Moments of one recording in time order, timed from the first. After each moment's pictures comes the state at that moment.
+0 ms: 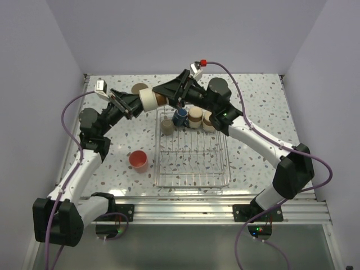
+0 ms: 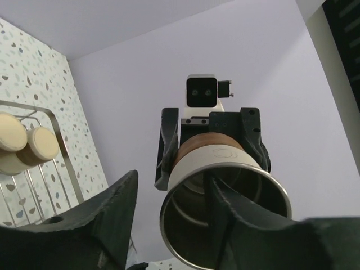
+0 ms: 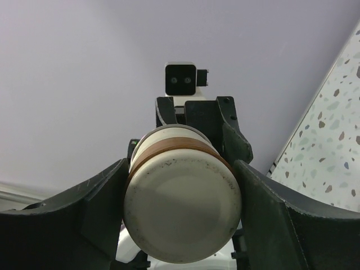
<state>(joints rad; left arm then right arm) -0.12 1.06 0.72 0.60 0.63 -1.47 0.67 1.57 1.34 0.39 -0.47 1.31</state>
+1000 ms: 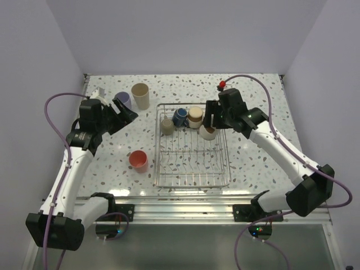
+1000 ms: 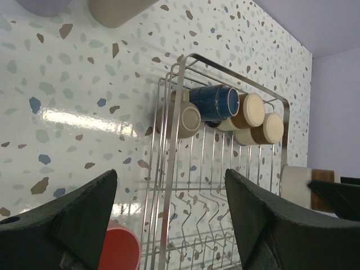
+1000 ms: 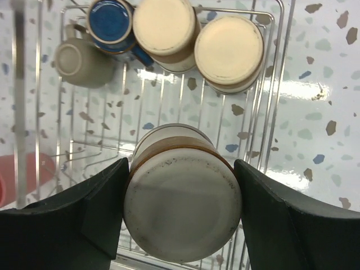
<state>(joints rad) -0.09 1.02 1.00 -0.52 0.21 -0.69 0.54 1.35 1.30 -0.70 0.12 0.46</state>
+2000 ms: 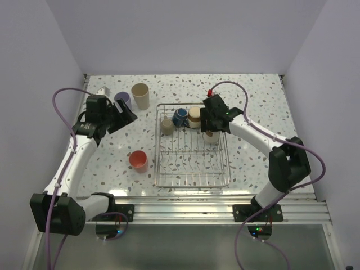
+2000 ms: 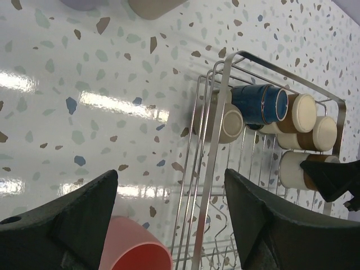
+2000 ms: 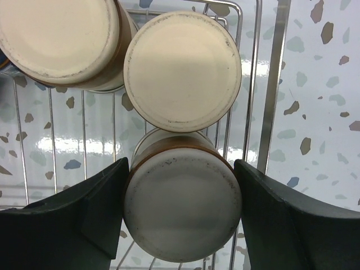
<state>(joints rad) -0.09 1.15 1.02 -0.55 0.14 -0.60 0.55 1.63 1.24 -0.57 0.33 0.38</state>
